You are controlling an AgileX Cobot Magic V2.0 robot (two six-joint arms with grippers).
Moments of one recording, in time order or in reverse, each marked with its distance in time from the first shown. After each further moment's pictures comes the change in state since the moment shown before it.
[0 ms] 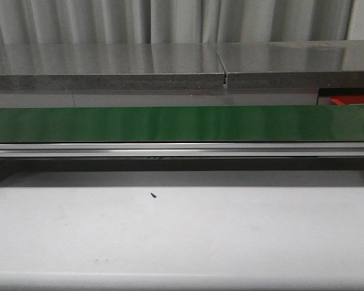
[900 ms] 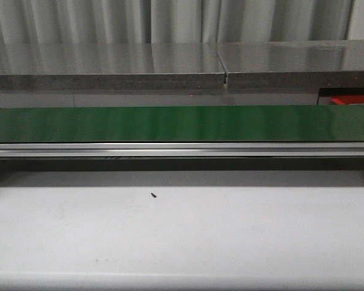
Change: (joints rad) left arm 0.338 1.098 -0.921 0.237 0.253 -0.377; right arm 0.000 0.000 0.000 0.000 0.000 0.000
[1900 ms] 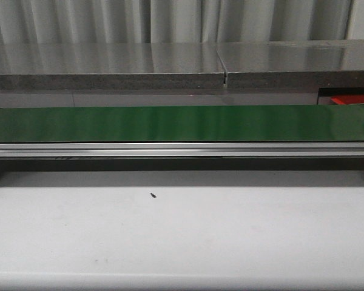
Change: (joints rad) left arm 0.062 0.577 -0.460 0.040 0.032 -0.004; right arm 0.000 0.000 0.000 0.000 0.000 0.000
